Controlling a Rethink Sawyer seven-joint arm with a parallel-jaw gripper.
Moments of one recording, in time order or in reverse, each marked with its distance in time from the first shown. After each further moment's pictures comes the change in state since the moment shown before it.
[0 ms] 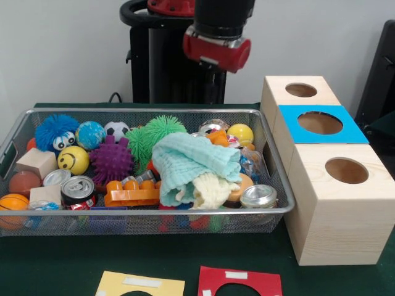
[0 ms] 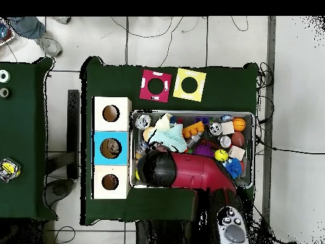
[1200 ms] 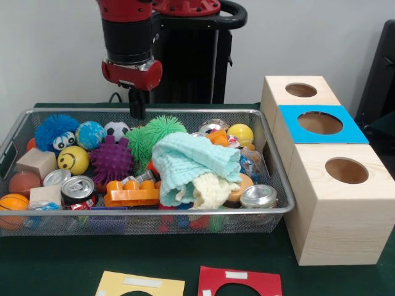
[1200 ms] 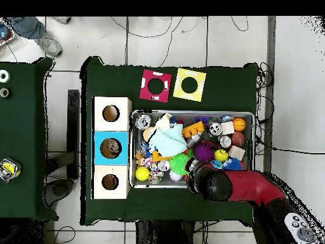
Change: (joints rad) arm -0.501 0.067 0.308 0.103 -0.389 -0.063 -0.036
